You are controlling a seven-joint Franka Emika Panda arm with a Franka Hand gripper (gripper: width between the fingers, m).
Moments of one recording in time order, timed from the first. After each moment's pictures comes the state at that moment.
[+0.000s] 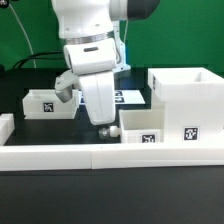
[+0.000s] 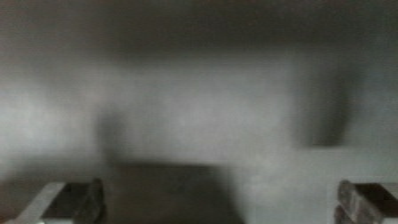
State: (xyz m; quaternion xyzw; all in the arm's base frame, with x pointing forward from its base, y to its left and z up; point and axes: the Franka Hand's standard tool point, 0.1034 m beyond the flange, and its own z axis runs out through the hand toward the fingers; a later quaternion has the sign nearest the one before) arm 0.545 -0.030 0.014 -0.70 -0.71 -0.04 0.05
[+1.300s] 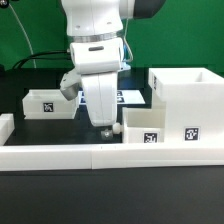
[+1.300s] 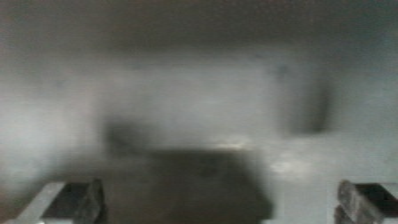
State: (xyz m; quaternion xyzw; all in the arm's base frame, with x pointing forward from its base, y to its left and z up) arm 0.564 -0.025 0.019 -0.71 -0.70 -0.02 0.04
